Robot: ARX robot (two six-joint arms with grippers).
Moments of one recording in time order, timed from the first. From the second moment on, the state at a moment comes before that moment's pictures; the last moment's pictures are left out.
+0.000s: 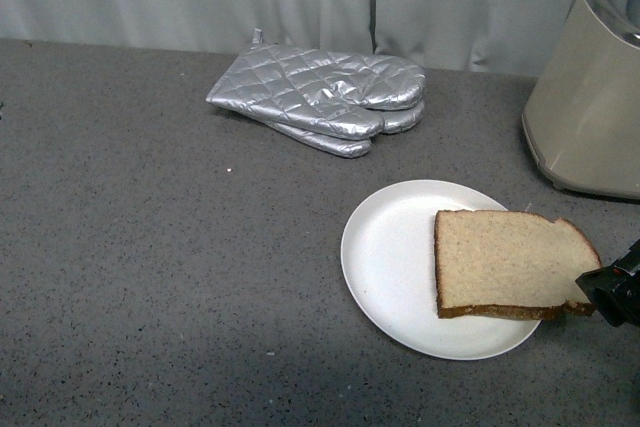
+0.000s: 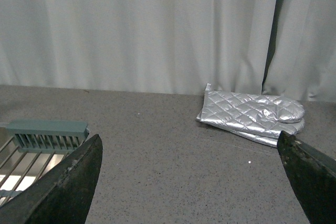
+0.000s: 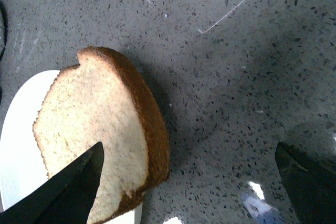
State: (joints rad) left arm 0.00 0.00 0.02 0.00 0.00 0.00; right arm 0.15 1.93 0.26 0.86 0.06 0.94
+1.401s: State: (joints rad) left arm 0.00 0.00 0.02 0.00 0.00 0.00; right arm 0.20 1.44 0.63 0.33 0.11 1.00
